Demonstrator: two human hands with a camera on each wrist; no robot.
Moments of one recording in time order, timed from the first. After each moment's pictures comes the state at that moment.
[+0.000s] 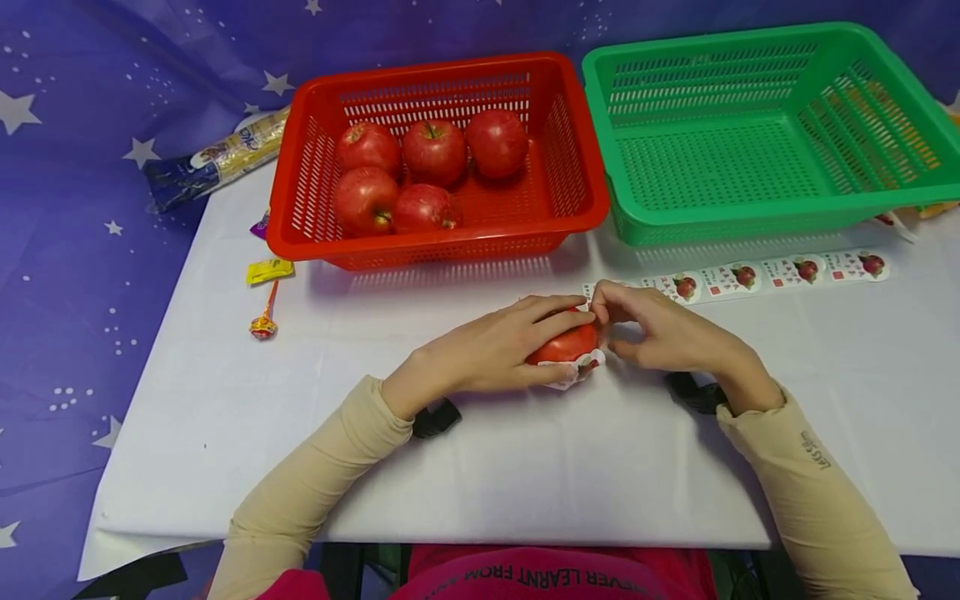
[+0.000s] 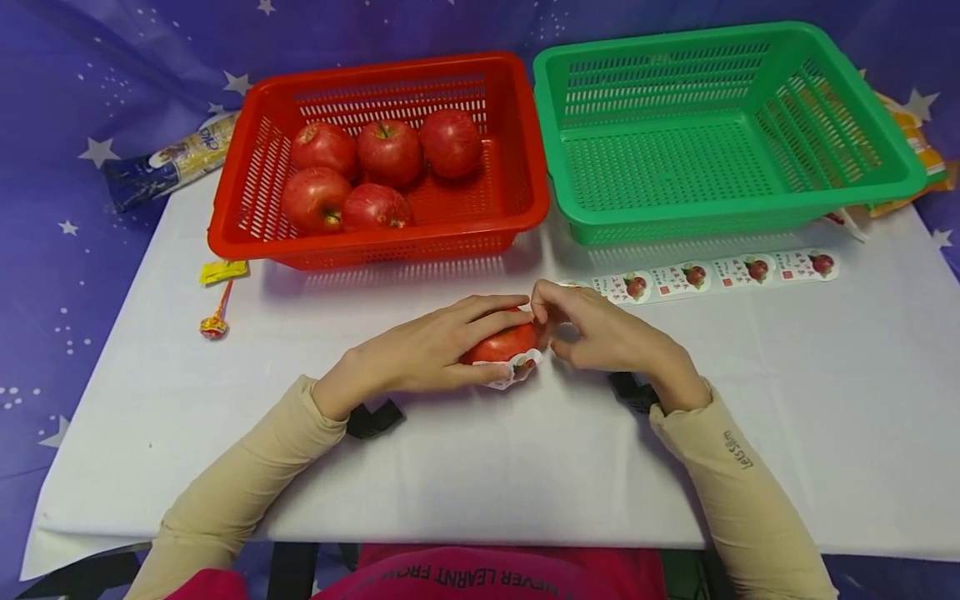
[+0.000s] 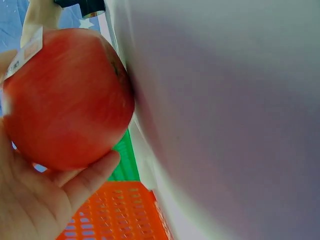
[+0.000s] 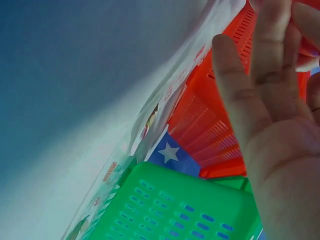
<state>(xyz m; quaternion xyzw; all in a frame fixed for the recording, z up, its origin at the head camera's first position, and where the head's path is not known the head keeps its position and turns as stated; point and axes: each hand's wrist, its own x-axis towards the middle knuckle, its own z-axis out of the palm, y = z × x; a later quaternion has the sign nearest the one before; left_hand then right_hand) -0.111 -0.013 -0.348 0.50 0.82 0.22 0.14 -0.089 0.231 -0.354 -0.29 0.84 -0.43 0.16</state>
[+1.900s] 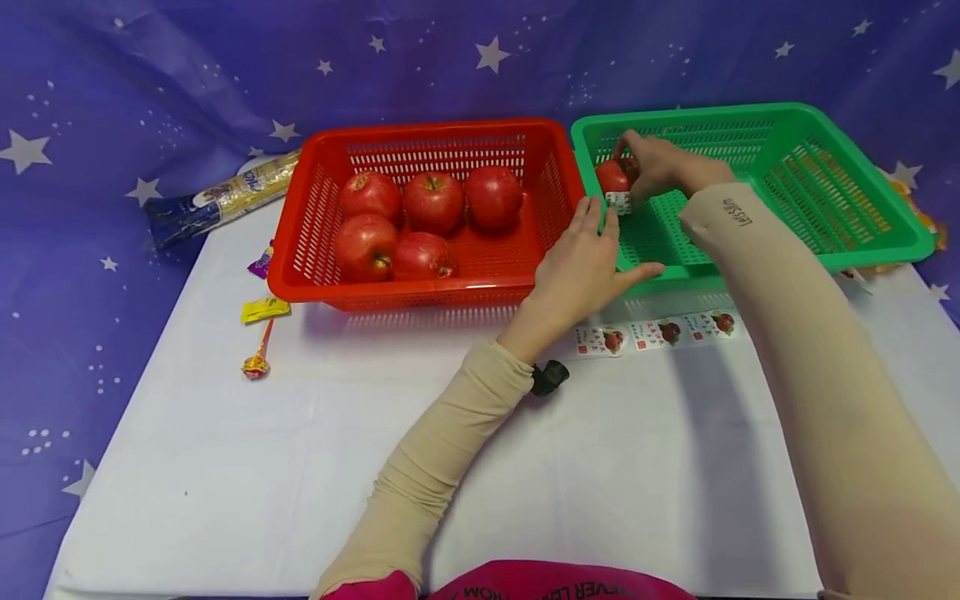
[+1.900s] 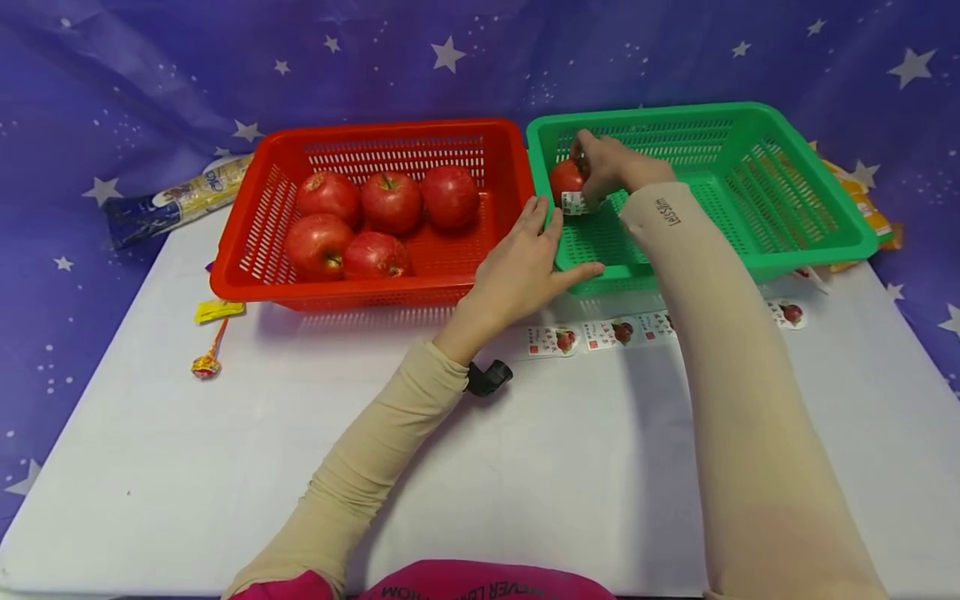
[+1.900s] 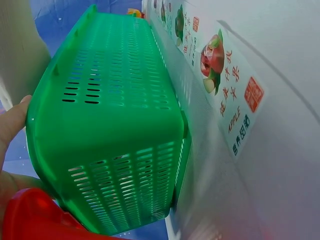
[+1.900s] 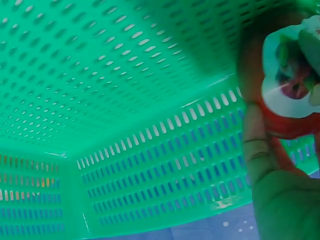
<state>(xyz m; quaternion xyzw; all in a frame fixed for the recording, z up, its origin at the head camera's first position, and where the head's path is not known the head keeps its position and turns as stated) -0.181 0.100 -0.310 0.29 0.95 0.11 0.02 -0.309 0.281 -0.289 -0.10 0.96 -0.15 0.23</state>
